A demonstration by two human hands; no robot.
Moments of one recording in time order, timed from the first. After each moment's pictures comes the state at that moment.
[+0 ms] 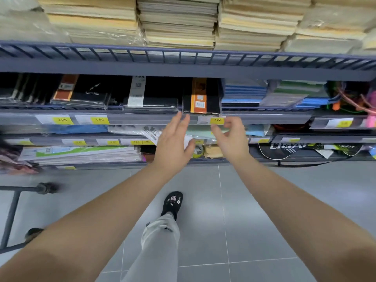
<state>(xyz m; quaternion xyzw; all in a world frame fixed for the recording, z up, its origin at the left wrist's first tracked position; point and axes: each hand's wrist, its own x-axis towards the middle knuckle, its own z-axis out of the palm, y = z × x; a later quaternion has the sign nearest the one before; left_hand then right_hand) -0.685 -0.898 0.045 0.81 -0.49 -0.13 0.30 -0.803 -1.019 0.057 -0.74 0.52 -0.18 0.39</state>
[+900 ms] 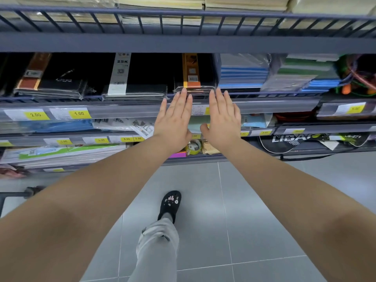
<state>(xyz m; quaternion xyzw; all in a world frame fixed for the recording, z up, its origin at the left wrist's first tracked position) -0.671 -0.951 0.010 0.82 -0.58 -0.03 -0.03 -0.787 -1.046 0.006 -0.92 0.39 -0.03 0.04</state>
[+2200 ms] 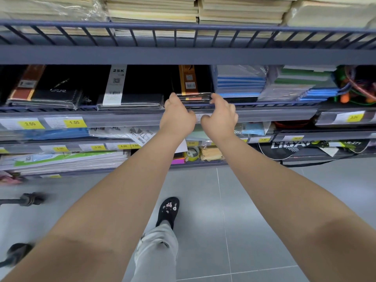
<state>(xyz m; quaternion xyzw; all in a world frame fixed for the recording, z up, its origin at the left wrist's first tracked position) -0.670 -1.003 0.036 0.87 -0.28 -0.26 0.31 -0.759 -1.068 0.021 -0.80 0.51 -0.15 0.27</state>
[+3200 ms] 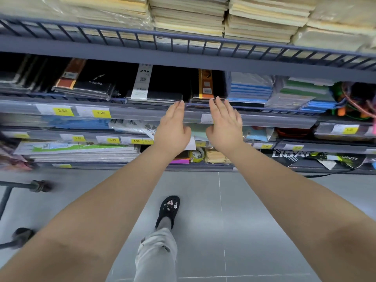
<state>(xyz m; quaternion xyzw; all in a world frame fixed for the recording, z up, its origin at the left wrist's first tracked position) -0.664 -0.915 0.035 0.84 -0.43 -0.14 0.29 -0.776 -1.026 0.043 -0.93 0.36 -0.03 0.09</state>
